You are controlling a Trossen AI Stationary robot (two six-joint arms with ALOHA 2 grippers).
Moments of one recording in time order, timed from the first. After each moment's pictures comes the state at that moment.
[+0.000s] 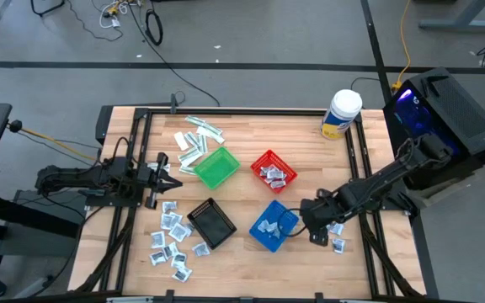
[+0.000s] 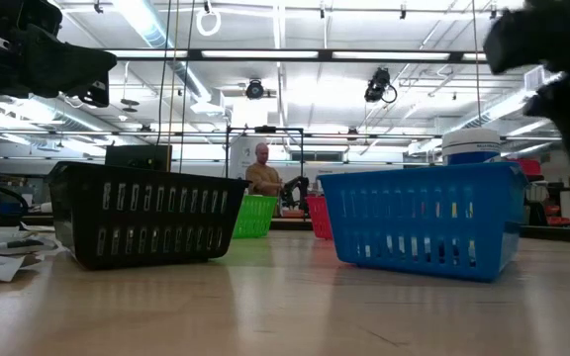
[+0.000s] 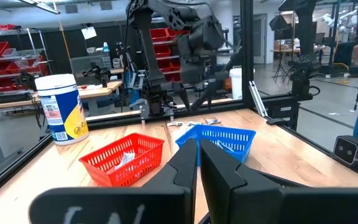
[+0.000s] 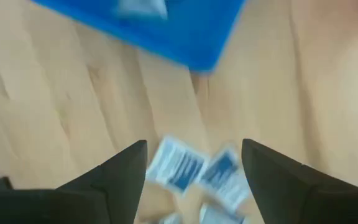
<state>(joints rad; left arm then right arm) -0.01 0.01 0.01 0.09 0.11 0.08 0.51 1.37 0.90 -0.88 0.01 0.81</state>
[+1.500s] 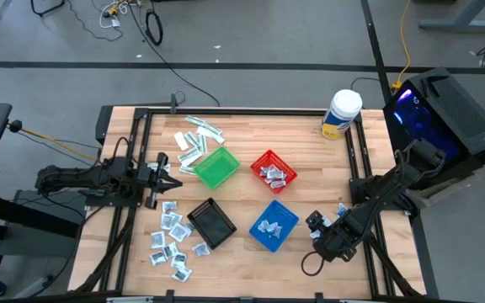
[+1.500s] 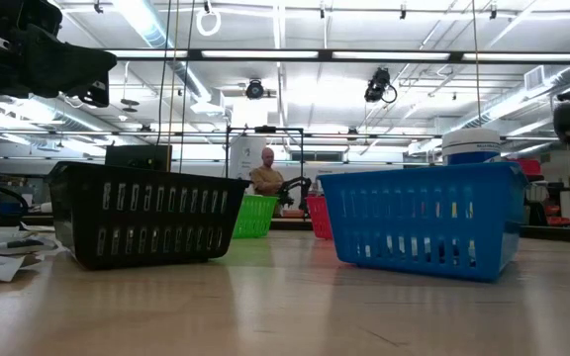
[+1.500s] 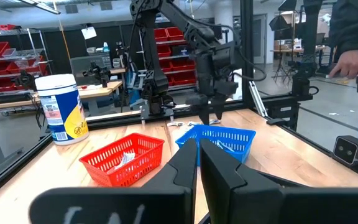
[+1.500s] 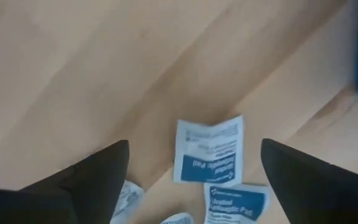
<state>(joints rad) -0.01 0.01 0.01 0.09 0.11 0.08 0.77 1.49 0.78 -0.69 0.04 -0.01</state>
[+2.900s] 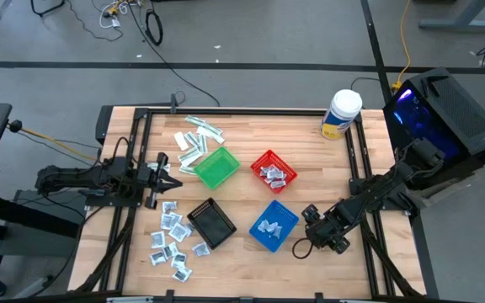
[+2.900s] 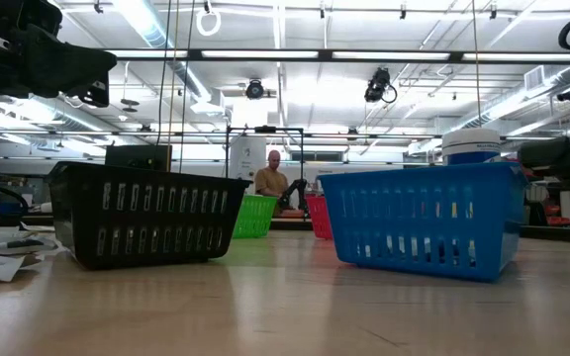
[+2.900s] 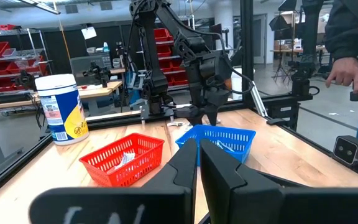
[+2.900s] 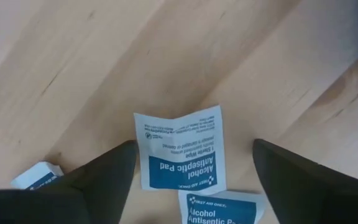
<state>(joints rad) -0.01 0.01 0.01 0.09 0.11 0.08 0.63 1.49 0.68 -0.58 -0.05 -0.09</state>
